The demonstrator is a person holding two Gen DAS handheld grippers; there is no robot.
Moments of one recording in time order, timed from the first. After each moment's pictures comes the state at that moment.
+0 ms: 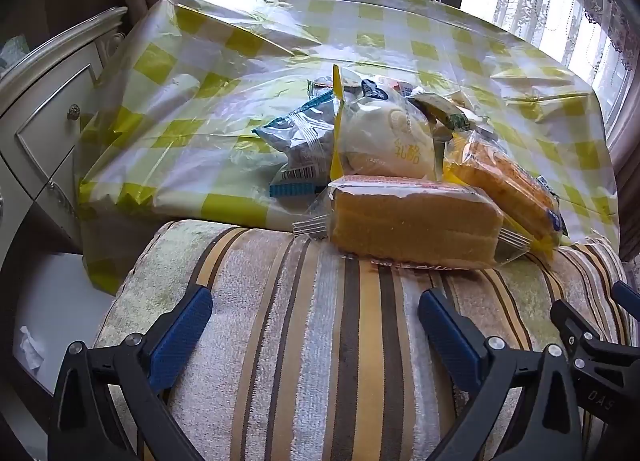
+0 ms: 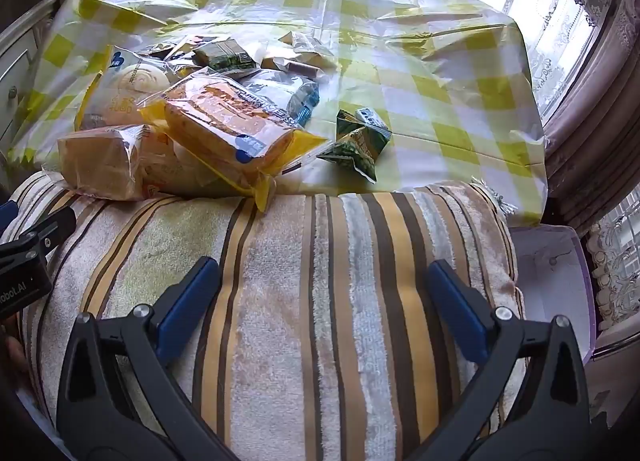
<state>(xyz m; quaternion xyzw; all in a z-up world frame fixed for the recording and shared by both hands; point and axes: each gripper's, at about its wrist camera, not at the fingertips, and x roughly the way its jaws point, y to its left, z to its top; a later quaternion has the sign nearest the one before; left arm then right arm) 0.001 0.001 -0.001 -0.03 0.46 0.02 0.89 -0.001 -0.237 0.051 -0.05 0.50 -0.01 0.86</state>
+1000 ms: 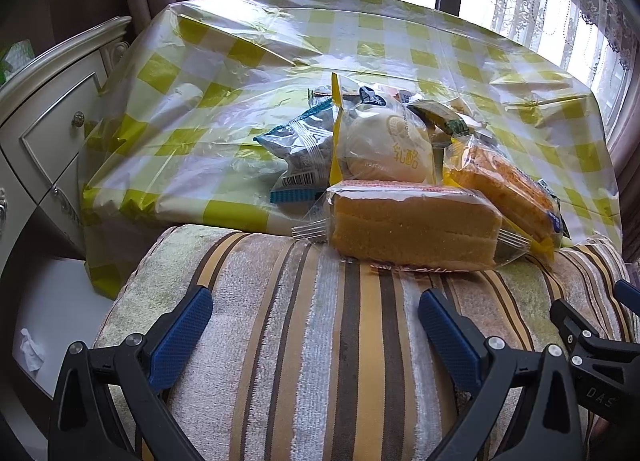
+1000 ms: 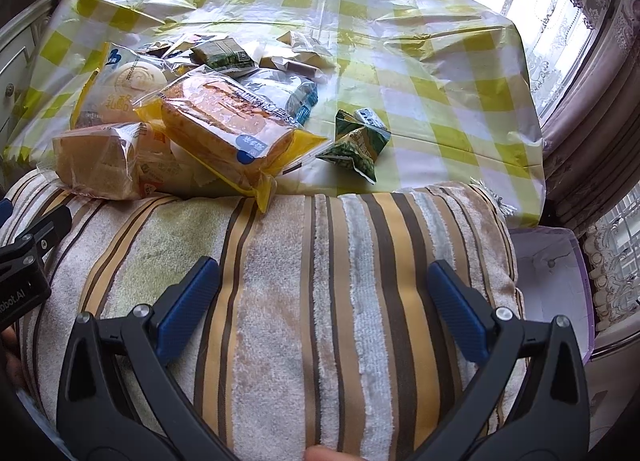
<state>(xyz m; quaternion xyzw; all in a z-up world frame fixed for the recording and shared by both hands) -0.003 -0.004 0.001 -0.02 0.44 0.02 0.90 0.000 -0.236 0.051 -0.05 0.50 -0.02 0.86</state>
